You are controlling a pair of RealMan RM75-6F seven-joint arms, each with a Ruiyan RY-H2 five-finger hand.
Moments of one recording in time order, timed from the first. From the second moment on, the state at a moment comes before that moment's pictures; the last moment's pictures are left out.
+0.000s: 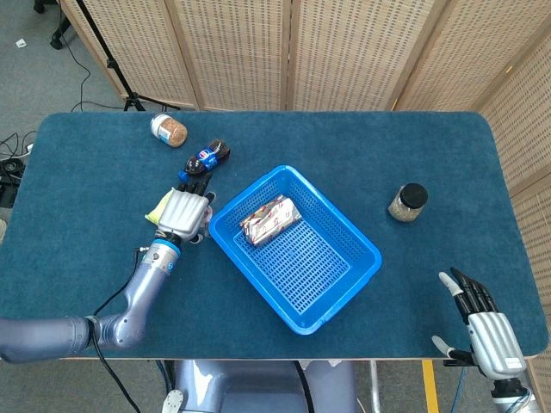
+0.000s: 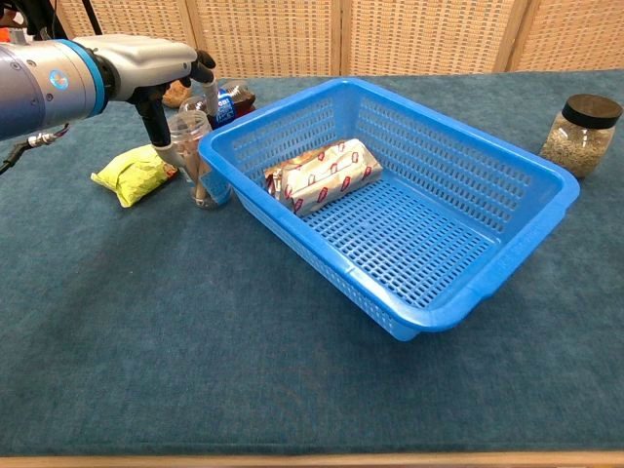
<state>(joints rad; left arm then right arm) -0.99 -1.47 -0.18 -1.62 0.63 1.05 0.77 0.01 -1.09 -0.05 -1.75 -1.67 1.52 0.09</state>
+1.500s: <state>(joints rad) -0.90 -1.64 -0.16 -1.43 0.88 1.21 0.79 0.01 -1.09 -0.06 -1.76 -1.68 1.52 0.09</state>
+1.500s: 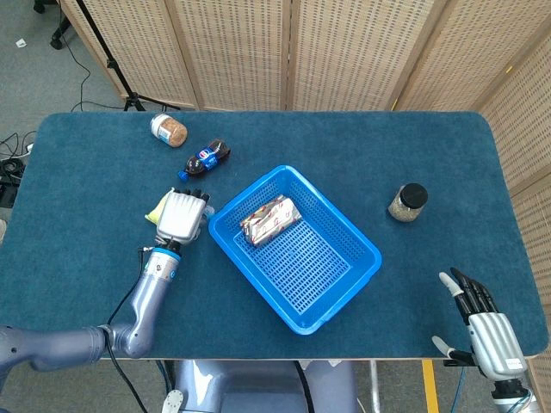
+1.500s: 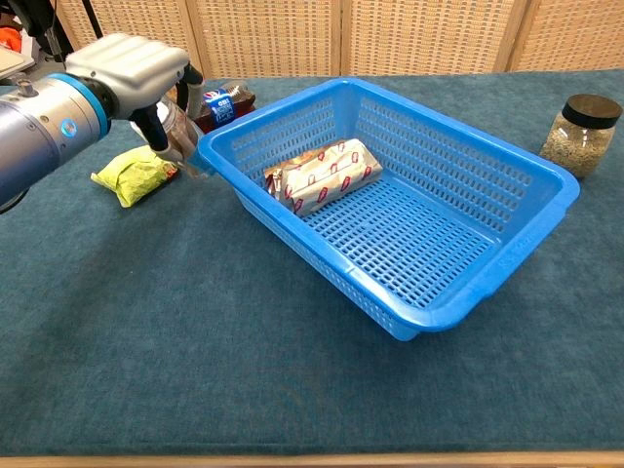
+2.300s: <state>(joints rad) -0.98 -1.51 -0.31 -1.75 0.90 1.25 0.86 0.01 -1.07 -0.06 -1.76 -1.69 1.55 0.15</state>
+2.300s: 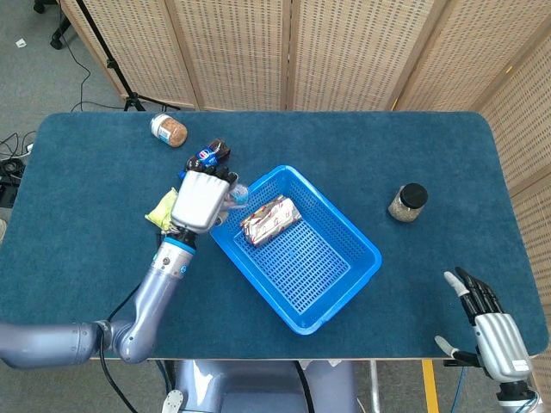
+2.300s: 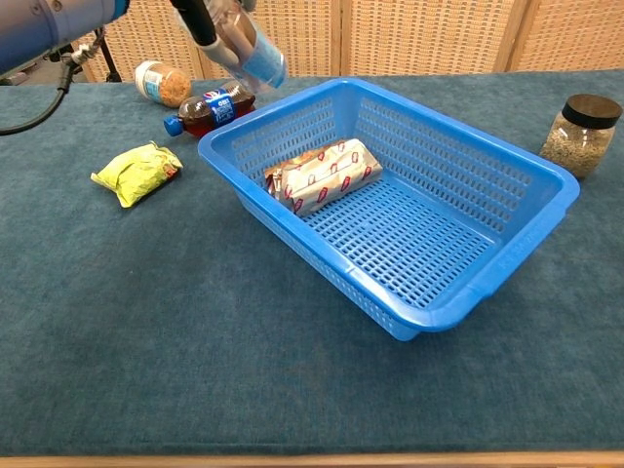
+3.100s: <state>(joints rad) -1.10 -1.72 -0.29 -1.76 0.63 1.19 1.04 0.00 -1.06 -0.05 -1.74 -1.68 1.57 0.21</state>
